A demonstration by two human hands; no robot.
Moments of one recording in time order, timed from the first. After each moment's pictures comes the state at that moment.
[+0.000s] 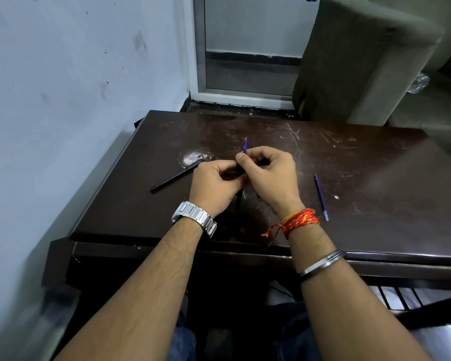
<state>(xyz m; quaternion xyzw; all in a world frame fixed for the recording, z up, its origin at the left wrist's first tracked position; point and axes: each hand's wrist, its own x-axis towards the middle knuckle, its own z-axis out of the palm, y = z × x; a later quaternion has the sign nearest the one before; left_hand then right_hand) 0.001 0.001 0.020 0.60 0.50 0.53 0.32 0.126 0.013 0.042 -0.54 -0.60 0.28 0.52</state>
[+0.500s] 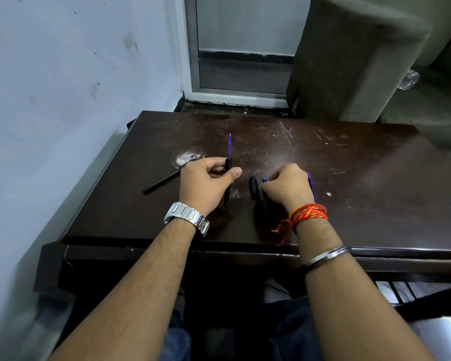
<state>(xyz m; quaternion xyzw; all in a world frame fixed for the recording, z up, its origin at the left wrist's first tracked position) 0.002 0.006 0.015 0.54 0.56 0.55 0.30 0.170 0.020 0.037 -0.77 -0.55 0.24 0.22</state>
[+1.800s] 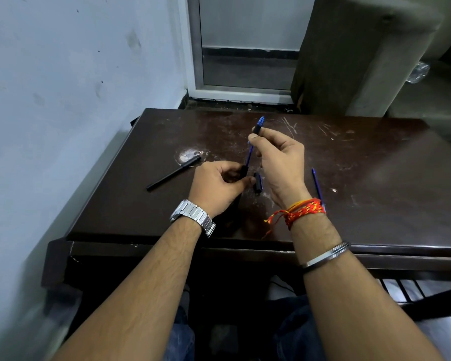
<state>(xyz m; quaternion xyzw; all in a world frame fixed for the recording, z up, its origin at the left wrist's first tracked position) 0.006 0.000 0.014 0.62 0.54 0.47 0.31 0.133 0.015 0.059 -0.51 -0.46 0.40 0.61</state>
